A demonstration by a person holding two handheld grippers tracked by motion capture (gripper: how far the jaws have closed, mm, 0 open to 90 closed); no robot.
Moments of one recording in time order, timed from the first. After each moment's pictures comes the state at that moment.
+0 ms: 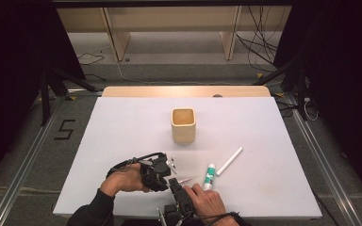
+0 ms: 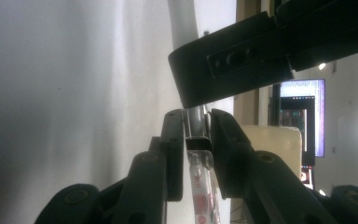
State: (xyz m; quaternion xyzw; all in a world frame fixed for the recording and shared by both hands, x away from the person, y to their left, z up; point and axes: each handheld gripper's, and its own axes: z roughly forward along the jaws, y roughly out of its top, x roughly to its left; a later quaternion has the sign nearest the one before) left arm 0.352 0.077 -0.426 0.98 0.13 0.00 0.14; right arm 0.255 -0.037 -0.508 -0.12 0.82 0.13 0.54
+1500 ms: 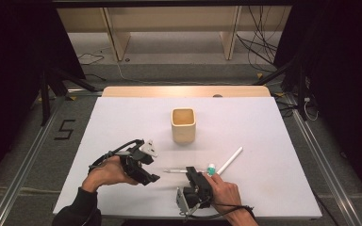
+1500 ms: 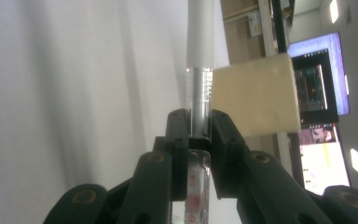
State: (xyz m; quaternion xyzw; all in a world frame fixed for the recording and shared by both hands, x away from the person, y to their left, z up) left arm 0.366 0.131 -0.402 0.94 0.21 0.06 0.26; right arm 0.286 -0.083 -0.482 -0.01 0.84 0.17 0.52
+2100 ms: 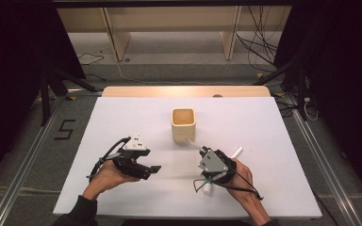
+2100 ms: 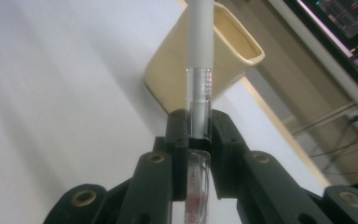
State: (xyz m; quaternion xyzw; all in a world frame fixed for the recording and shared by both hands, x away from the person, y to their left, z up) left arm 0.362 0.153 -0.415 0.87 0.29 0.10 0.39; right arm 0.337 -0.137 -0.432 0.20 0.83 0.32 0.41
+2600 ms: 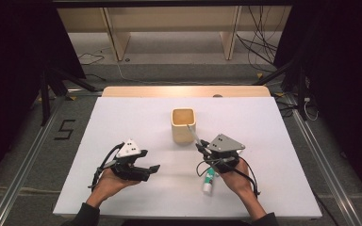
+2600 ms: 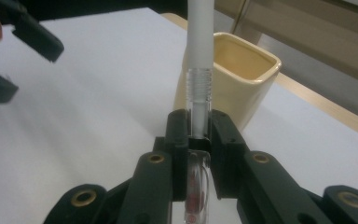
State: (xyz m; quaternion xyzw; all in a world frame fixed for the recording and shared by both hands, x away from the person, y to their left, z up) left arm 0.354 0.162 -0.438 0.83 0.32 0.14 0.43; right arm 0.360 -0.147 -0.413 0.29 0.80 0.45 0.26
